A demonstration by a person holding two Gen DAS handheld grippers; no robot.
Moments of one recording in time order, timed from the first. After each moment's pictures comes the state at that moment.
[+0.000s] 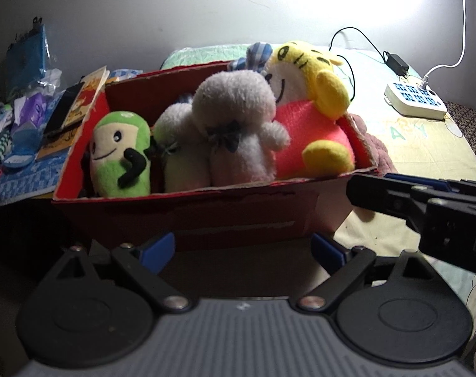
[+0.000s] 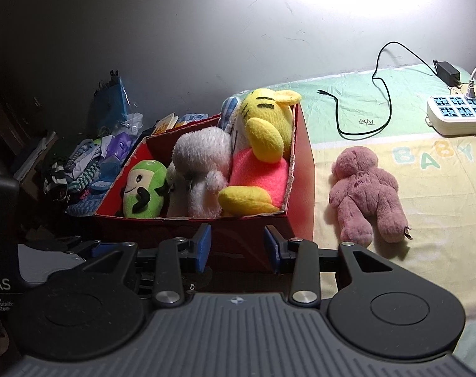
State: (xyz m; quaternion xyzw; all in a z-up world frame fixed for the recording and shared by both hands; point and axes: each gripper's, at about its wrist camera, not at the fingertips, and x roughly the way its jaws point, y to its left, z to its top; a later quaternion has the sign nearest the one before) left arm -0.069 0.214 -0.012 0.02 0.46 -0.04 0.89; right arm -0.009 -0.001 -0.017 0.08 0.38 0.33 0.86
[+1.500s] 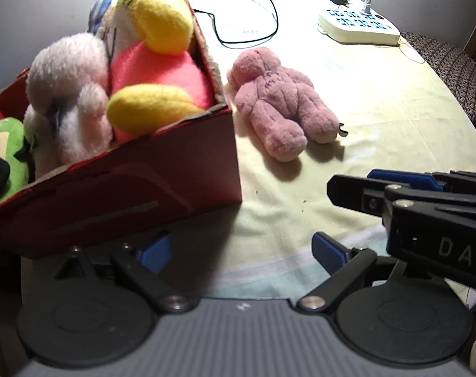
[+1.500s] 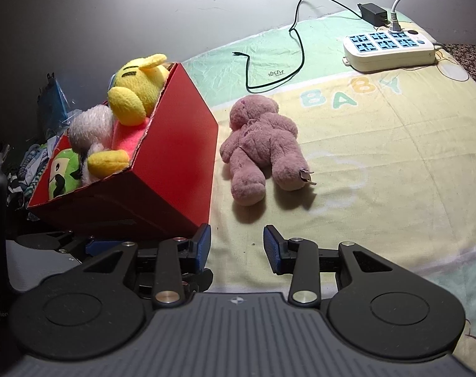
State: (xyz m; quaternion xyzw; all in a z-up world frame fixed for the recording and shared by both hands) left arm -0.051 0.107 -0.063 0.08 0.53 -0.12 0.84; right arm 0.020 -0.088 -0.068 0.10 0.45 0.24 0.85
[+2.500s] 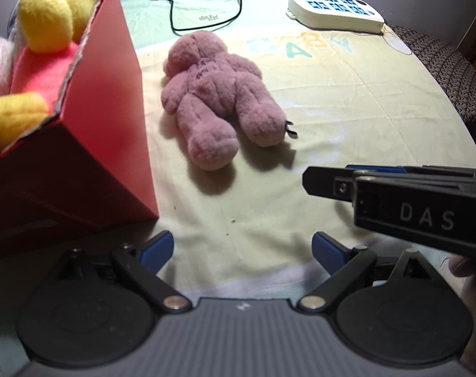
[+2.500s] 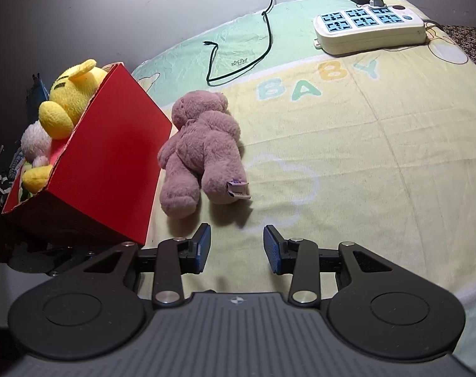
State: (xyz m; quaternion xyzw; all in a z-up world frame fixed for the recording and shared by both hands) left arm -0.034 0.044 -0.095 0.06 0.54 -0.14 0.83; right arm 0.082 -0.134 -0.108 0.11 0.48 0.25 0.84
